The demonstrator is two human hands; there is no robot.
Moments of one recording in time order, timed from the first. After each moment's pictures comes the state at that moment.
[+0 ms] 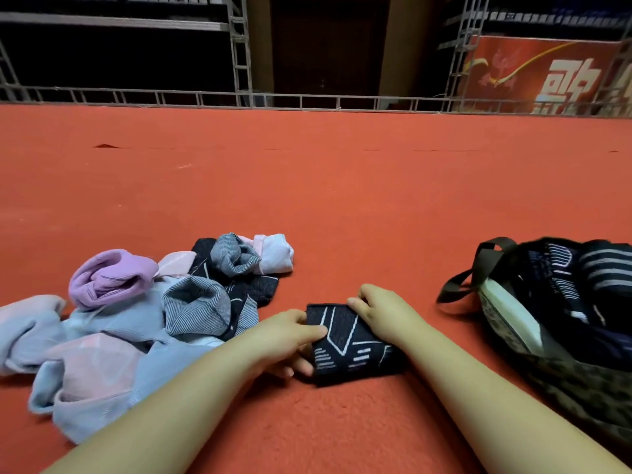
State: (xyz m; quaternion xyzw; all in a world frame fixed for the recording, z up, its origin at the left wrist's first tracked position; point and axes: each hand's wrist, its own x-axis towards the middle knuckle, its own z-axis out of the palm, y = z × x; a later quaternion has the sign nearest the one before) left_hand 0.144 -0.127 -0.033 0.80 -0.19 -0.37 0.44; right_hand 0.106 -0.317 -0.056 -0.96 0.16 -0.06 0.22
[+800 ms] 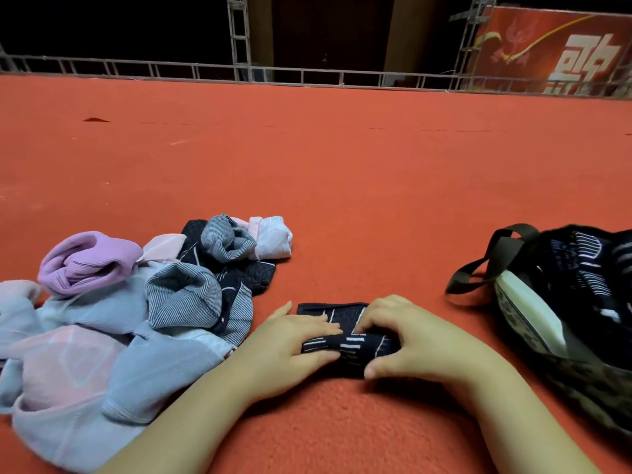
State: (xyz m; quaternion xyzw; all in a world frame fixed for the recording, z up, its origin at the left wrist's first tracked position) left_hand 0.156 -0.116 -0.073 0.81 -0.50 -0.08 0.29; right_hand 0.054 -0.320 -0.040 -0.97 -0.07 0.01 0.25
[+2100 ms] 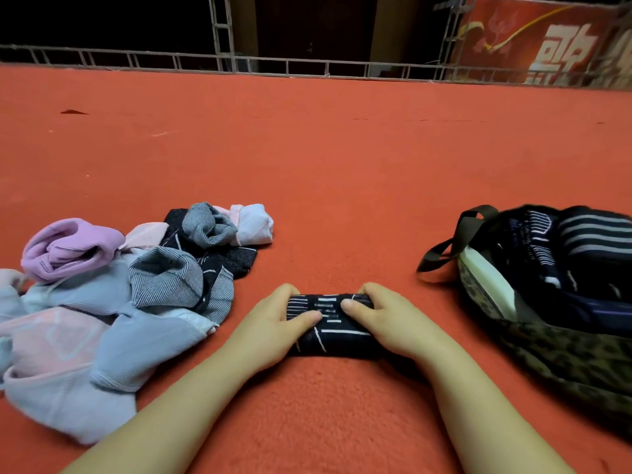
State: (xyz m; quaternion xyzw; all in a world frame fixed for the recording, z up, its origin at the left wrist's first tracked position) left_hand 0.136 -0.129 -0.072 0.86 -0.31 -0.11 0.39; right_hand 0.046 -0.304 -0.051 -0.93 0.15 -0.02 0.34
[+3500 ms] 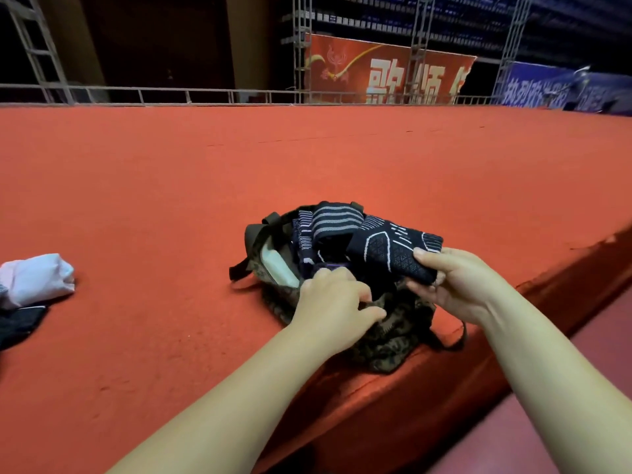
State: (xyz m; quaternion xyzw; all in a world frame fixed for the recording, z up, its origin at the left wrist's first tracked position) left_hand -0.085 -0.372 0.001 0.78 -0.59 -0.01 0.19; right_hand -0.221 -0.496 0.032 -0.52 0.32 -0.30 0.73
